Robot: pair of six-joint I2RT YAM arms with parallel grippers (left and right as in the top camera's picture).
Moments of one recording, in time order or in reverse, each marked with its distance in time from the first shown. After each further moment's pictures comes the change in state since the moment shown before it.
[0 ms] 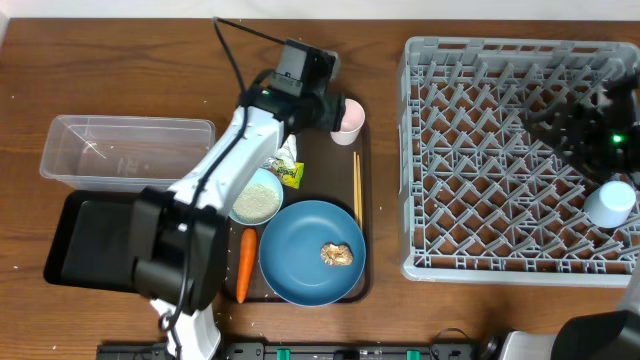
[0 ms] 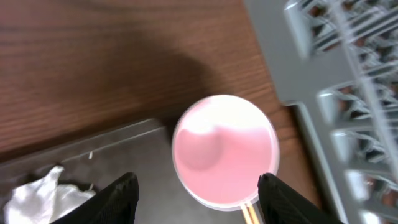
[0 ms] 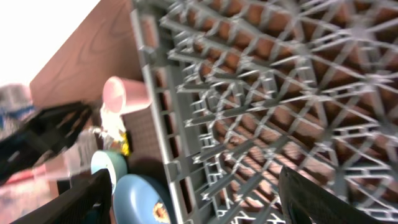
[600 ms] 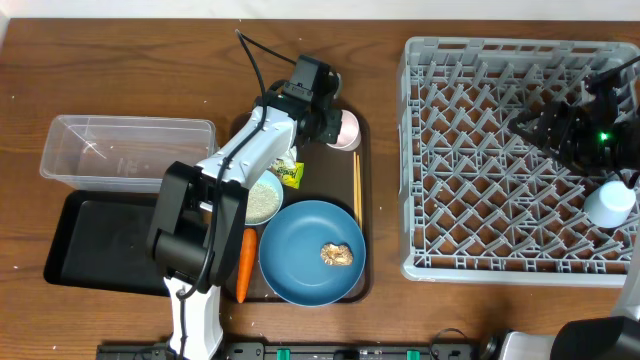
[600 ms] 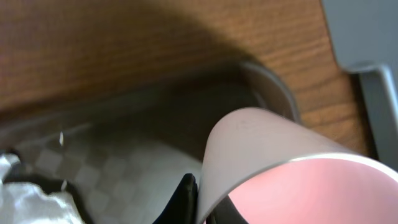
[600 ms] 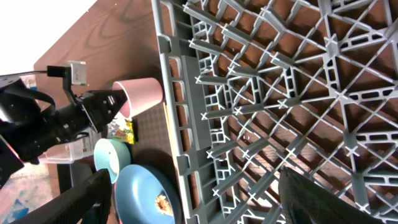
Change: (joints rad) left arm -0.009 0.116 0.000 -0.030 -0.025 -0.008; right arm 0.037 -0.009 0.000 -0.003 -0.008 -0.020
